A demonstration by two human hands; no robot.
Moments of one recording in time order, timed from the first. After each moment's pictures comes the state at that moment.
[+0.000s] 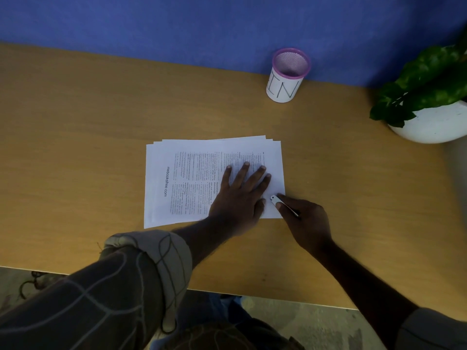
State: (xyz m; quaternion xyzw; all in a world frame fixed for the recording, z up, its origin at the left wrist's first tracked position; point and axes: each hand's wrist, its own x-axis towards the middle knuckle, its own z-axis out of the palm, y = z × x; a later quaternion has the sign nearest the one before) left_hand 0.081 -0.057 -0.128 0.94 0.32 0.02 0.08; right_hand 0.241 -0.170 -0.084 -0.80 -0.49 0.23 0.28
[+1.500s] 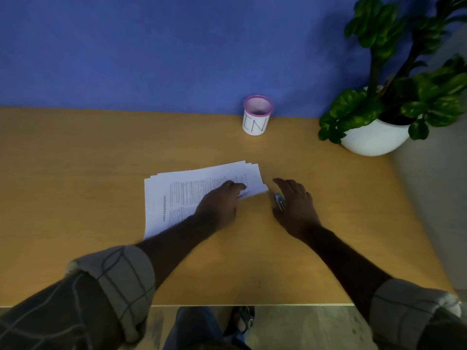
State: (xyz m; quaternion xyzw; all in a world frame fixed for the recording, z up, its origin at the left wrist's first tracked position) left_hand 0.073 -0.031 -0.038 0.90 0.35 0.06 0.26; right_hand 0.258 -0.147 -0.036 -0.82 -0.54 0.13 0.17
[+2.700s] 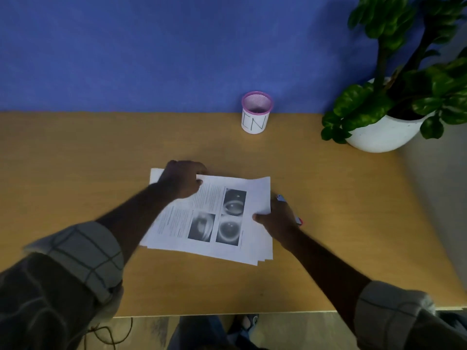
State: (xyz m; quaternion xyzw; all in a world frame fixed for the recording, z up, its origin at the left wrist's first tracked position) left_hand 0.045 0.075 -0.018 0.90 0.40 -0.09 0.15; right_hand 0.223 -0.122 -0.055 -0.83 -0.29 0.39 0.29
